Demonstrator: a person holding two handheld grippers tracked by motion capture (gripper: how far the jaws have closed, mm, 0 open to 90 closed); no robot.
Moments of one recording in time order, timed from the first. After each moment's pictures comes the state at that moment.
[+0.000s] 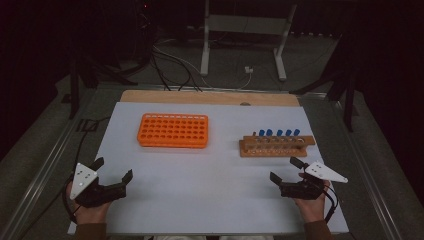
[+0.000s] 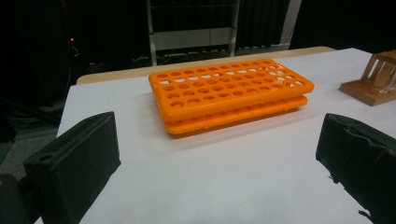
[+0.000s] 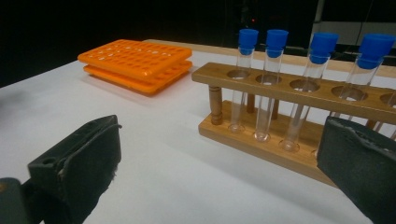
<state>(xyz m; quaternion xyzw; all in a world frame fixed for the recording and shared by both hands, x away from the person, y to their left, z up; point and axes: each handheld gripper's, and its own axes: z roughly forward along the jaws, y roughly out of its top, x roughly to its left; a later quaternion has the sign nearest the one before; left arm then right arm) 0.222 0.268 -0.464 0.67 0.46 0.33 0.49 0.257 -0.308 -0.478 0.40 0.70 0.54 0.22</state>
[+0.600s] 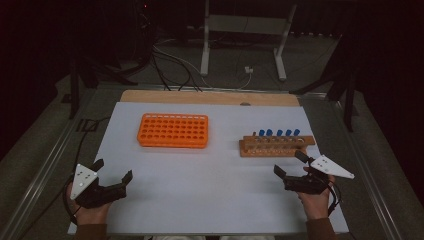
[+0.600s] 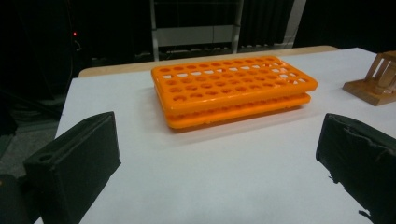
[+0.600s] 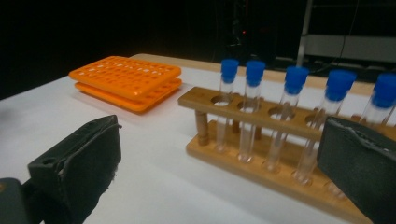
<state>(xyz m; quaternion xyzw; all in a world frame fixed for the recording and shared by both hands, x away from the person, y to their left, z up) 0.221 0.268 -0.468 0.66 0.47 0.32 0.49 0.265 -0.314 -0.461 0.40 0.69 0.55 0.24</state>
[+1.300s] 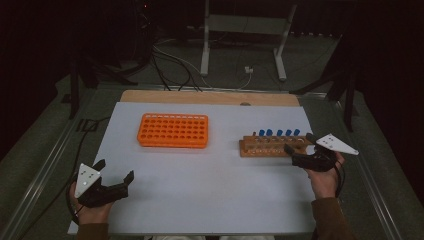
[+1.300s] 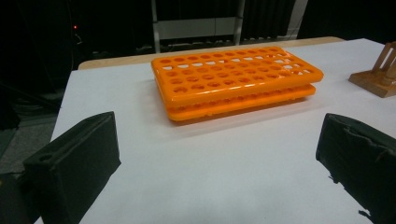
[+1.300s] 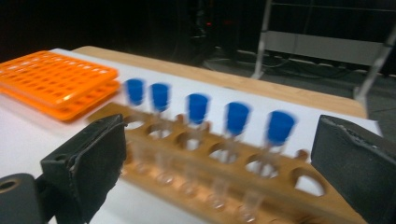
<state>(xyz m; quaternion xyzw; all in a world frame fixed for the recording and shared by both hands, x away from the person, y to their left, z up) 0.224 0.266 -0.473 0.67 0.48 0.32 0.48 0.320 -0.344 -0.446 0.44 0.69 0.50 0.29</state>
